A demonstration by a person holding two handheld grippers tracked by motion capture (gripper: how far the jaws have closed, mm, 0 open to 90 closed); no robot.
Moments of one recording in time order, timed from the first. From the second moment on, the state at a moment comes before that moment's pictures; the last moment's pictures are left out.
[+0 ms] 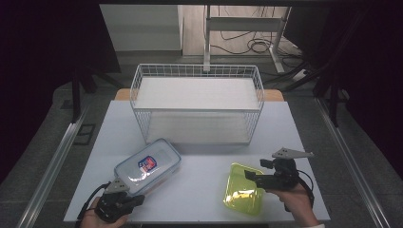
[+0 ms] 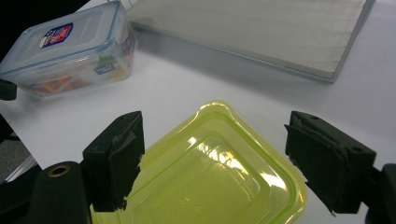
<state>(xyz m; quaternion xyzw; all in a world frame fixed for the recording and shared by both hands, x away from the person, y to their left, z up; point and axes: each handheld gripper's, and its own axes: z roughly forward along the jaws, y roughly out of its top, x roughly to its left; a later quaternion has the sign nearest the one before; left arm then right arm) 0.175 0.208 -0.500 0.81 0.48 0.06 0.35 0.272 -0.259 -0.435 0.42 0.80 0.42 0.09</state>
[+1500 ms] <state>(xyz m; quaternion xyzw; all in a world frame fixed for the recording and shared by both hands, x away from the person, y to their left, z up) 0.274 0.233 -0.455 0.74 0.52 0.11 0.40 0.275 -0.257 -0.438 0.42 0.80 0.42 0.08</state>
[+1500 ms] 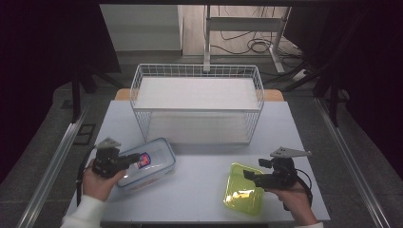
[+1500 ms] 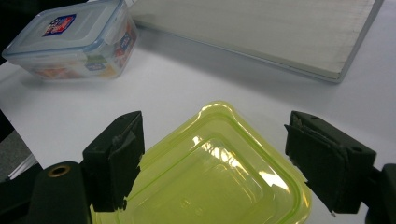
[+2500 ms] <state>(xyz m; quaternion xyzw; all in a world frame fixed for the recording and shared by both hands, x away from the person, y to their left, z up) 0.362 0.204 -0.475 0.80 0.48 0.17 0.30 0.275 -0.263 -0.442 0.42 0.80 0.41 0.09</state>
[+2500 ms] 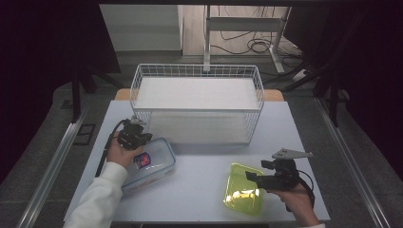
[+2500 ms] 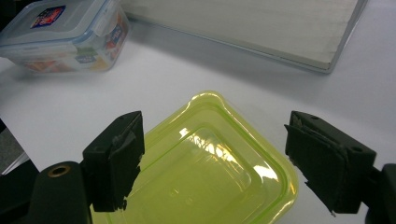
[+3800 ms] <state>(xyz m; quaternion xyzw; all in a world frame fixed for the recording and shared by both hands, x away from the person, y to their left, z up) 0.349 0.184 -0.463 0.82 0.45 0.16 0.31 0.277 -0.267 -0.442 0.43 0.80 0.41 0.09</state>
